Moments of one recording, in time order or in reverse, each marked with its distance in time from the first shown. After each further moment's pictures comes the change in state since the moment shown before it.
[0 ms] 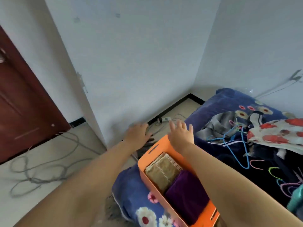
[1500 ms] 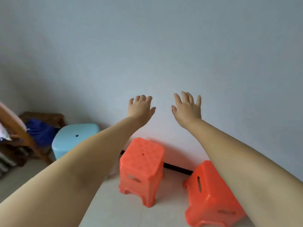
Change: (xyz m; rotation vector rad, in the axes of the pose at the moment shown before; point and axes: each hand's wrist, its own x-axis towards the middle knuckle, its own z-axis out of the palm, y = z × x) left_hand -1.008 0.191 0.007 0.350 0.782 -2.545; right_hand -0.884 -0.399 -0.116 0.288 0.285 -2.626
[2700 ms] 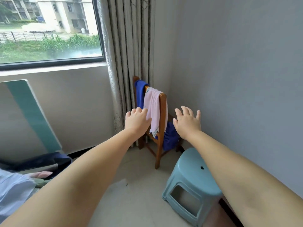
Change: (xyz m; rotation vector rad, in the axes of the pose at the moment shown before) left_hand -0.169 -0.644 -0.099 0.180 0.114 -0.890; right_hand 0.150 -0.707 0.014 0.218 -0.037 -0.796
